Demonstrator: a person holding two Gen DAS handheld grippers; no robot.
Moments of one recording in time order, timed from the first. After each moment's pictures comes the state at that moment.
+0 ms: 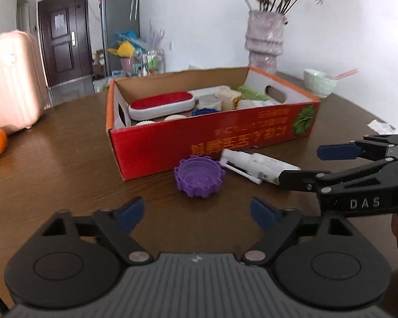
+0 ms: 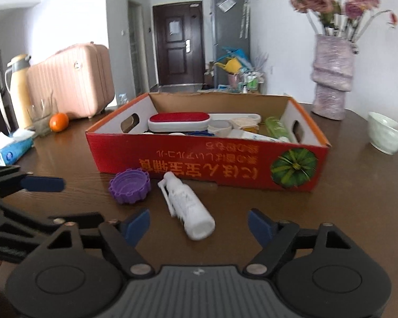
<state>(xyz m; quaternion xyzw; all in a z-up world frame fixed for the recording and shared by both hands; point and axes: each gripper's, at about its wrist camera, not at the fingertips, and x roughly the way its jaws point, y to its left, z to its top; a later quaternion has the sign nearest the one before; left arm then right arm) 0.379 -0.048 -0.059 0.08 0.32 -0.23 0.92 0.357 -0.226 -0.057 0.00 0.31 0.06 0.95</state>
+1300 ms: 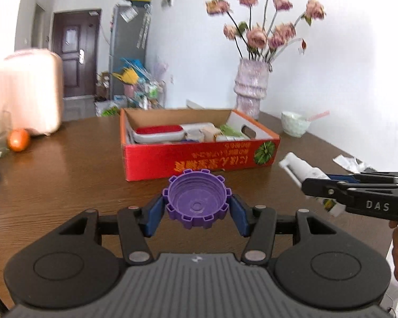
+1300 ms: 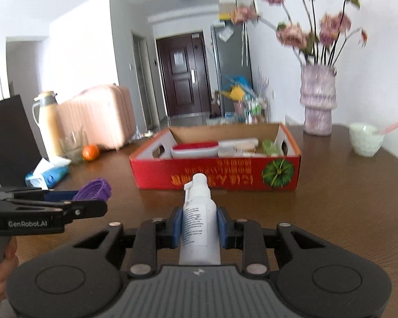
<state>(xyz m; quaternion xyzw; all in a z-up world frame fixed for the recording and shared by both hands) 0.260 -0.008 -0.005 0.01 0.24 -0.23 0.94 0.210 -0.235 -0.006 0.05 0.22 0.06 0.97</state>
